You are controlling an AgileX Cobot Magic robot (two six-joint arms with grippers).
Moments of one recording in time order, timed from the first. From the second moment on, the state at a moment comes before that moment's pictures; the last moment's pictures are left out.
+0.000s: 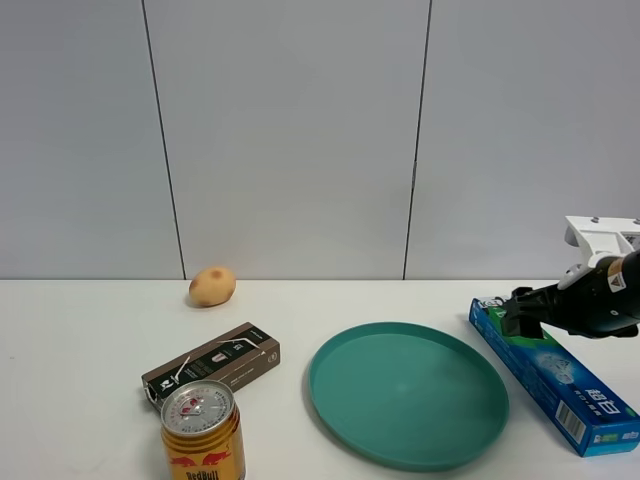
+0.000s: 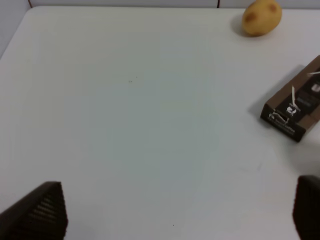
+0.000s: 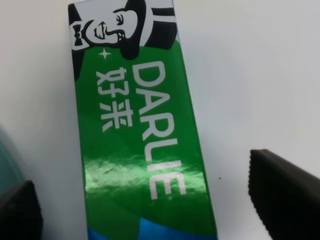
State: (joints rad) left arm 0.04 -0.01 -0.51 -0.01 1.05 -0.02; right arm 0.02 1.81 -0.77 -0.48 -0.22 0.42
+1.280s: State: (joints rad) left arm 0.04 -0.01 -0.51 -0.01 1.05 -0.02; right arm 0.02 0.57 -0.95 -0.22 0.86 0.02
